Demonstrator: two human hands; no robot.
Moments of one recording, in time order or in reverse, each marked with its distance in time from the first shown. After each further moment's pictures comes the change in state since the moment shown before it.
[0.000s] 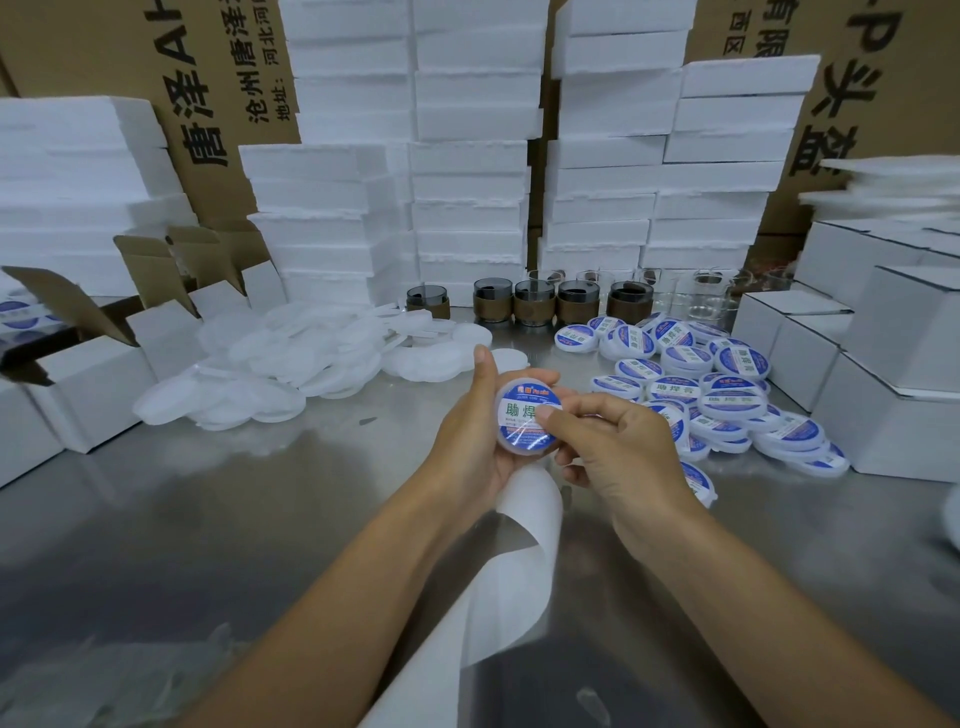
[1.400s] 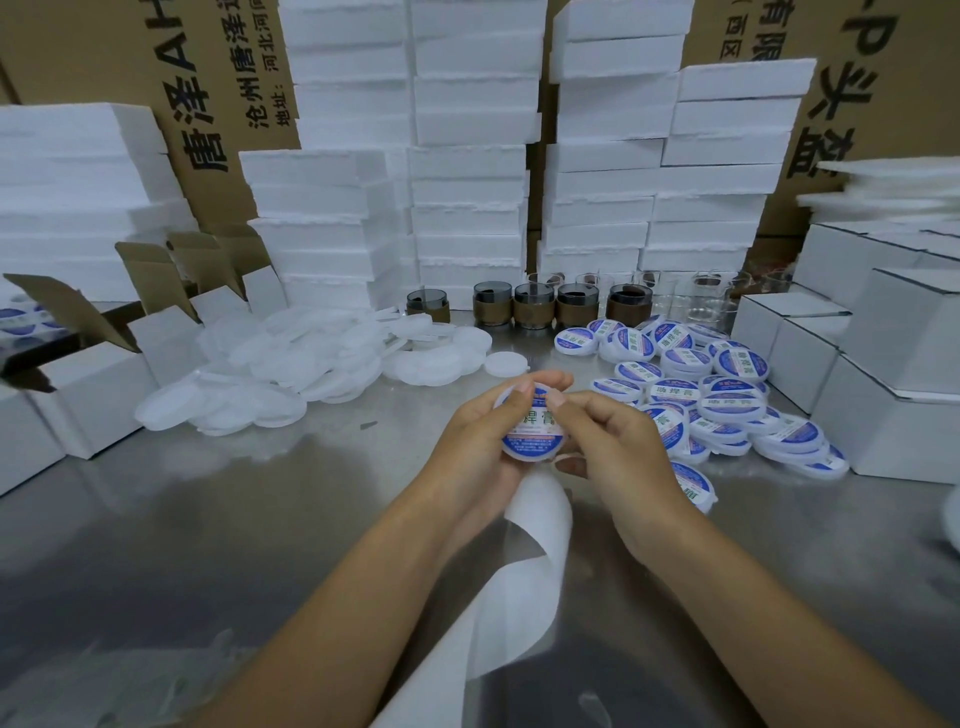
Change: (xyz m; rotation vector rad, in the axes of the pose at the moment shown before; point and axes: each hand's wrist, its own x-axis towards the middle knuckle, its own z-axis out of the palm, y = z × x) left_hand -0.011 0.002 0.000 -0.101 -0.197 0.054; right_hand 0.007 0.010 -0.003 -0.027 -0.148 -0.210
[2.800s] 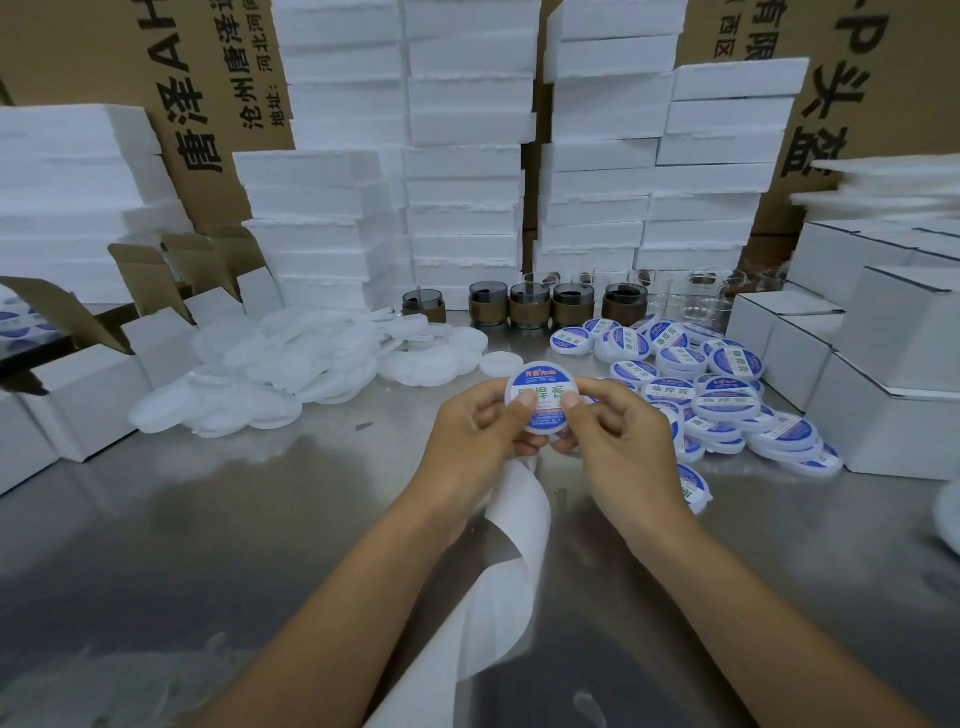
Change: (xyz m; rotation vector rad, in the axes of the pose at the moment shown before) left_hand -0.002 -0.001 -0.001 0.382 0.182 0.123; right_hand 0.004 0.009 -0.003 -0.044 0.181 -0.148
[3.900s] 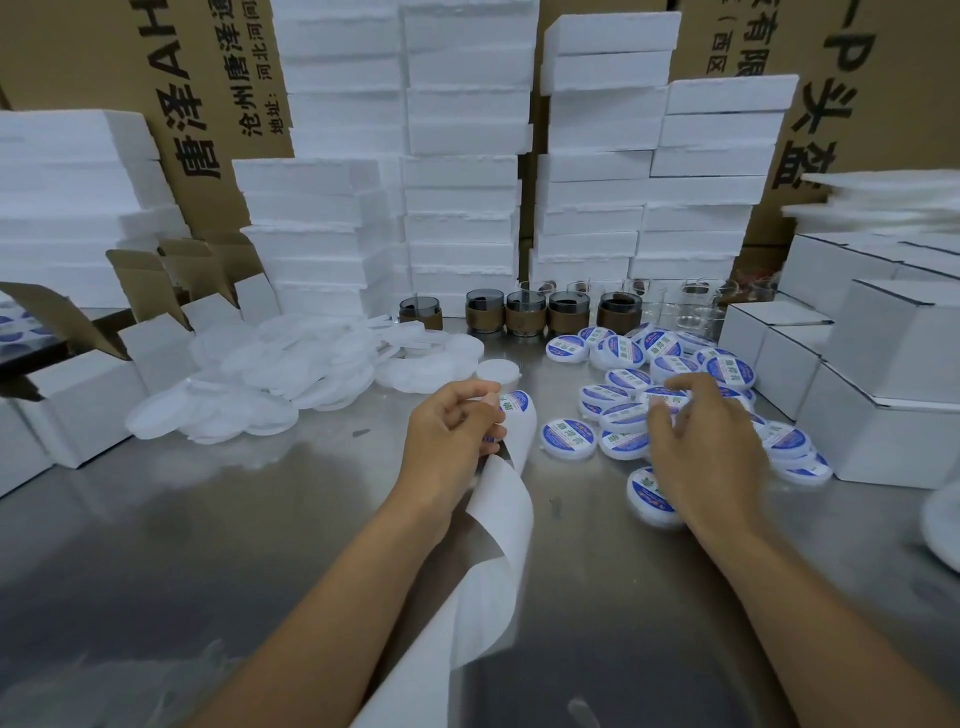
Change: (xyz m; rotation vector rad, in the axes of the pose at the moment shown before) left_hand 0.006 0.000 -0.009 0.041 0.253 -0.039; right_hand 0.027 0.016 -0.061 -0.918 0.234 -0.102
